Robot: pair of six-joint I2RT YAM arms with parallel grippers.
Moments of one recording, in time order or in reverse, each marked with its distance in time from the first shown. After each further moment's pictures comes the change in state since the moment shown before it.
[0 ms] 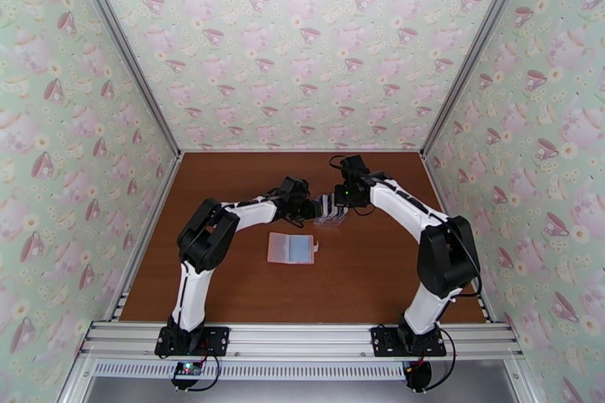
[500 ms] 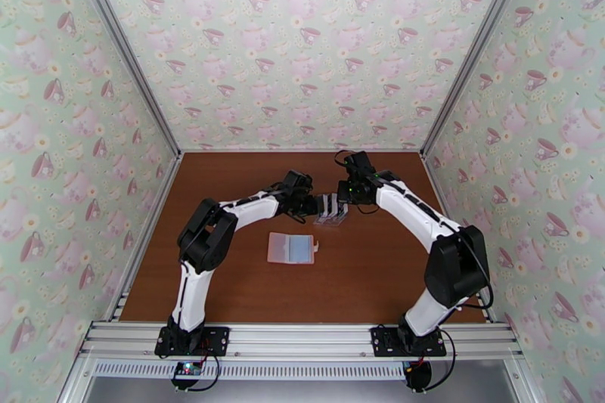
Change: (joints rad) left arm -0.007 -0.007 0.068 -0.092 -0.021 0.053; right arm 0.001 -0.071 0.000 -0.007 0.045 0.027
